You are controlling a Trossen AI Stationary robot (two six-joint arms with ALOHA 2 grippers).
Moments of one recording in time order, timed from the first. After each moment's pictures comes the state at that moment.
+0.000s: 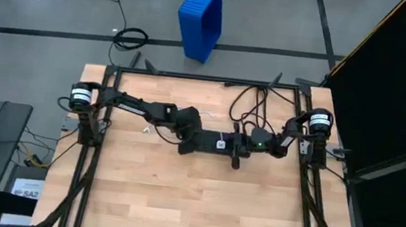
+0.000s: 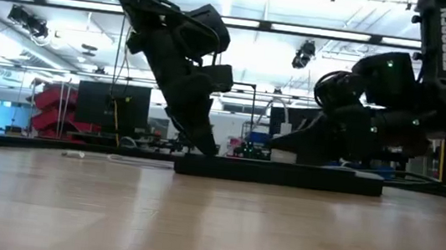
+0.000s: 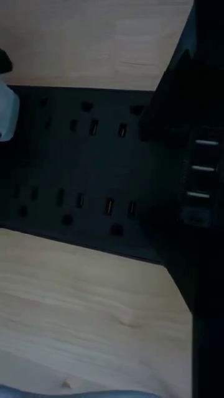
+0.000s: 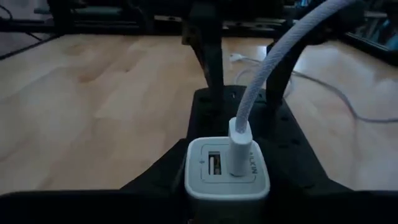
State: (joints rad) left arm 0.17 1.81 1.01 -0.18 0.07 -0.01; right arm -0.09 1.99 0.31 1.39 -0.11 -0.04
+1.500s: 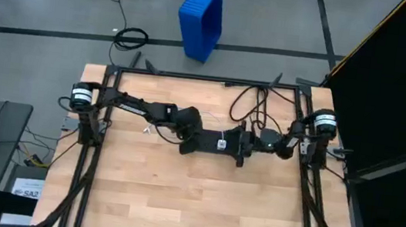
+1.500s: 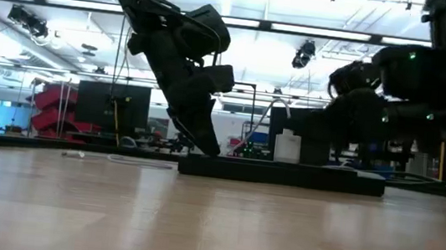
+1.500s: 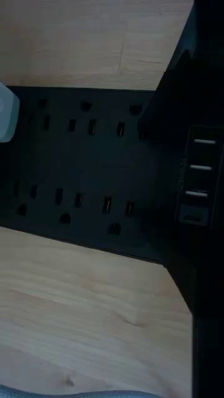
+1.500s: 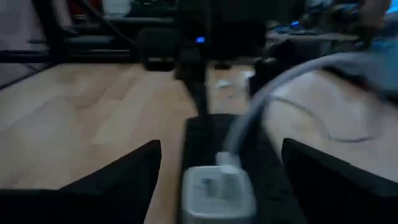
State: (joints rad) left arm 0.17 1.81 1.01 -0.16 0.06 -0.01; right arm -0.09 1.84 0.21 1.55 0.01 -0.05
